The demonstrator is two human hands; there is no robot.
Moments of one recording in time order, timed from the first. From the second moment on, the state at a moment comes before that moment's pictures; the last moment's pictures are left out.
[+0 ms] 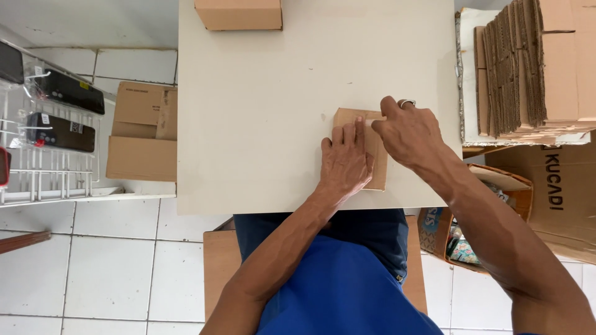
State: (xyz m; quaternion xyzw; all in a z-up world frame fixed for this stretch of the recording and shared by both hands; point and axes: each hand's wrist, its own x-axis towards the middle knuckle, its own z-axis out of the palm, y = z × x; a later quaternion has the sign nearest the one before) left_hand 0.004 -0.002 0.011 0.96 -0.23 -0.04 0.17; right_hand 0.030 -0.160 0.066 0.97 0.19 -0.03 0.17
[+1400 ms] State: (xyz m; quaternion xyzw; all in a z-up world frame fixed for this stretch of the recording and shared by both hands) left_hand 0.107 0.031 0.013 0.78 -0.25 -0.30 0.49; right_hand -0.001 -0.194 0.058 0.98 0.10 0.05 0.14
